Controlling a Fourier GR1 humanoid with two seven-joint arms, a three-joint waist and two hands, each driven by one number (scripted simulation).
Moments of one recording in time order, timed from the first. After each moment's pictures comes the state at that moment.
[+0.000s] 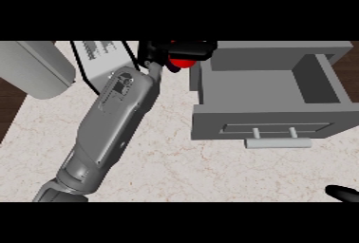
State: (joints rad) left arm -1.04 0.00 -0.08 -0.93 0.18 0.30 0.12; right arm 0.06 -0.10 -0.32 -2.25 -0.07 0.08 0.33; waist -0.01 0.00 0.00
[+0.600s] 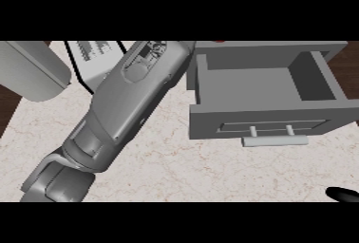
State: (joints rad) left arm -1.37 0.00 -0.14 -0.71 0.26 0.42 0.21; right arm 0.05 -0.10 -0.32 -2.26 -0.08 0.08 0.33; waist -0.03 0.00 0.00
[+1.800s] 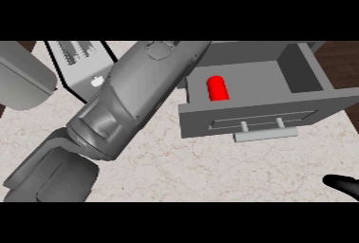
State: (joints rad) left arm -1.60 0.00 -0.31 -0.34 0.45 0.62 0.10; right arm -0.06 -0.16 -0.30 -2.23 -0.07 0.08 0.37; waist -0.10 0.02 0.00
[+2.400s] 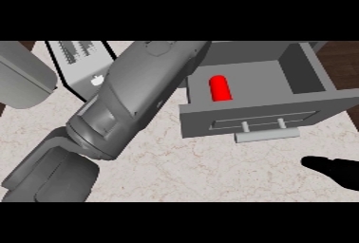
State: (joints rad) left arm -1.62 0.00 -0.30 -0.33 0.55 0.65 0.05; right arm -0.16 -0.27 -0.20 -2.16 0.16 0.13 0.27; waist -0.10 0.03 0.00
